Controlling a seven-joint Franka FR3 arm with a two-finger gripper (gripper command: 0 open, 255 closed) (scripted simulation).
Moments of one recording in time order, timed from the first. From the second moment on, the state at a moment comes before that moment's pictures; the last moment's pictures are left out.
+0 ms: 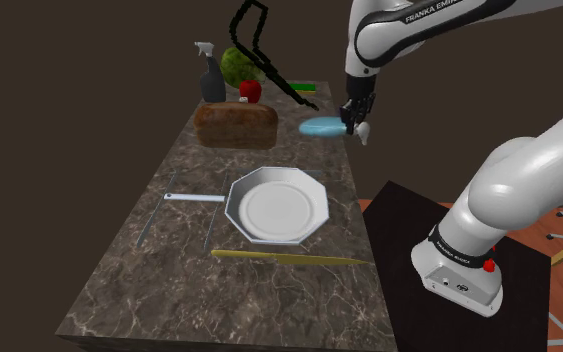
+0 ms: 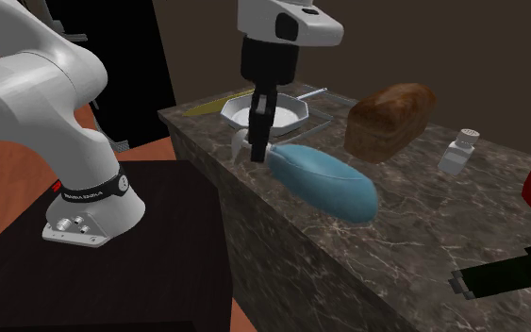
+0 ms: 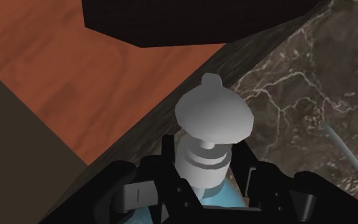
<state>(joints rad) -0.09 -0.40 -0.11 -2.51 -0.10 2.01 -0.01</state>
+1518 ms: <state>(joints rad) -0.01 -0.45 0.02 -2.33 -0.02 1.78 0.15</state>
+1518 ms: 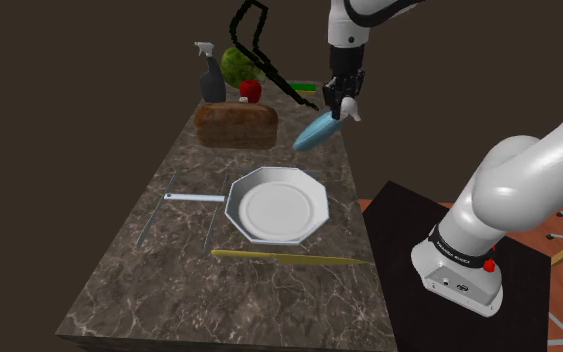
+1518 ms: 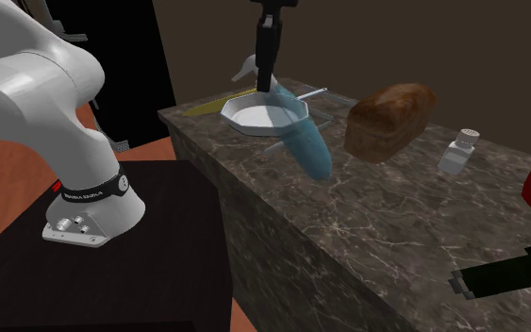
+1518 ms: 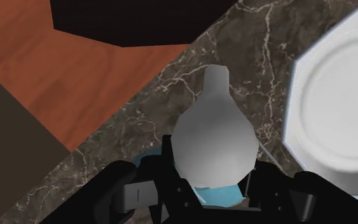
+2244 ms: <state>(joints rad) 0.10 -0.36 0.22 -2.23 0.08 1.77 0.41</state>
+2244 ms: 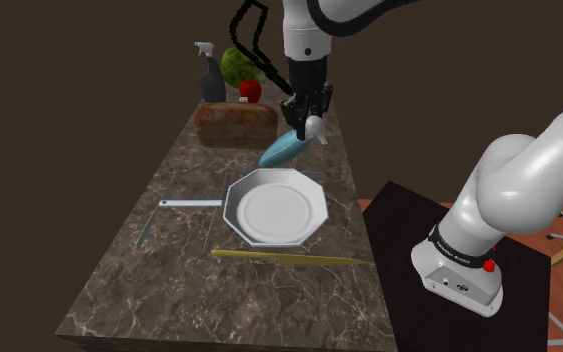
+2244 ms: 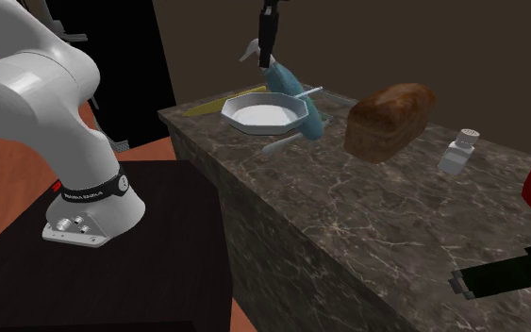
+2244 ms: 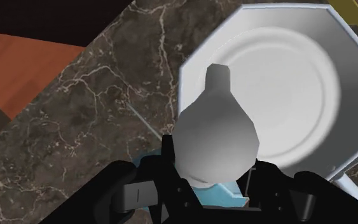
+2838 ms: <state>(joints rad) 0.17 -0.17 0.36 -2.03 0.09 1.77 0.64</state>
